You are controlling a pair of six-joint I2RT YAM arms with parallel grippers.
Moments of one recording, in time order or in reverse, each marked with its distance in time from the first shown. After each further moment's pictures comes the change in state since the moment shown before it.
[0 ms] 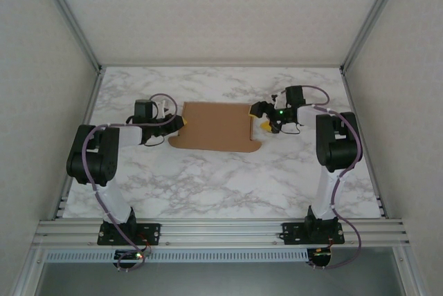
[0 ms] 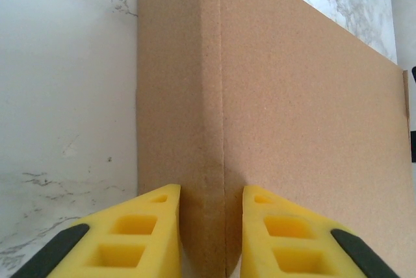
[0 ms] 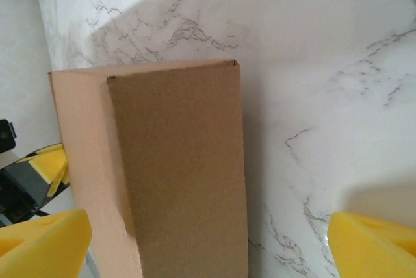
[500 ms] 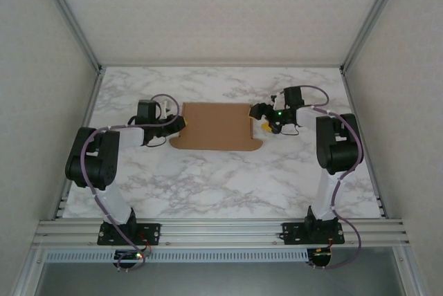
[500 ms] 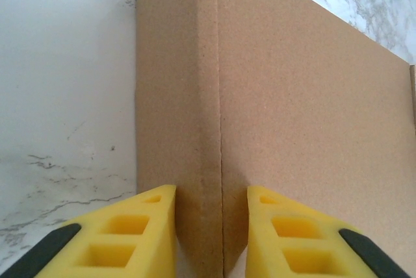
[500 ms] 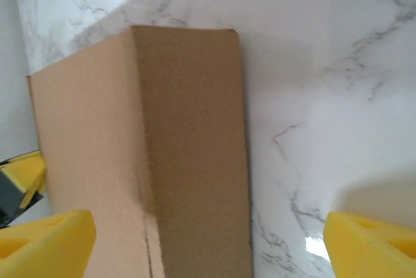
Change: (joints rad) left arm -0.035 -0.039 -0.010 -0.034 -0.091 -0.016; right arm 0.018 -0.037 -0.027 -0.001 0.084 -0.035
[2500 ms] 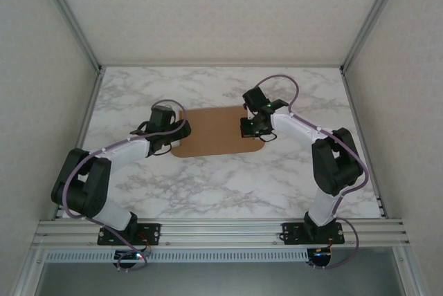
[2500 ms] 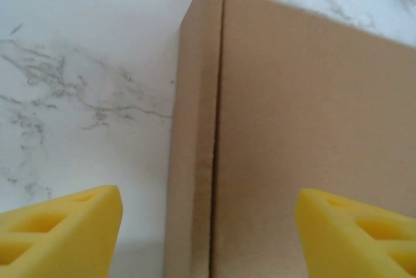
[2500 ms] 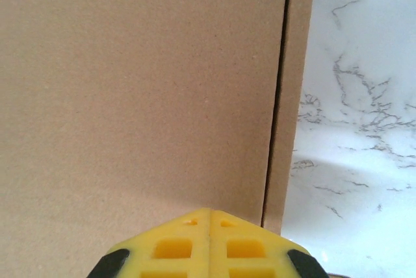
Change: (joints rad) left arm -0.222 -0.247 -0.059 -0.238 -0.544 -0.128; right arm 0.382 -0.199 0.122 -0.502 0.668 -0.179
